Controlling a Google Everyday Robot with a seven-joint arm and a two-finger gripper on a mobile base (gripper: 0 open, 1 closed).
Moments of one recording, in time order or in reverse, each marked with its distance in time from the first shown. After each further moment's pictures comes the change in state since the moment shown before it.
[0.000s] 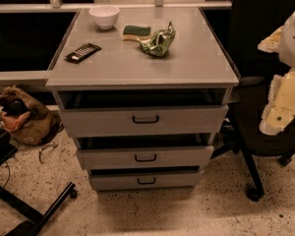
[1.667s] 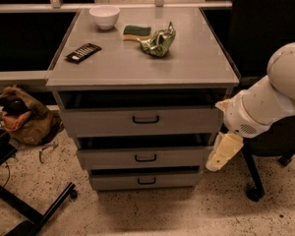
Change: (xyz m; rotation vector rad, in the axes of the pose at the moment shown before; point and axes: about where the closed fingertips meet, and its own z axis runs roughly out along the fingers) arm -0.003 0.021 0.195 -0.085 -0.177 0.080
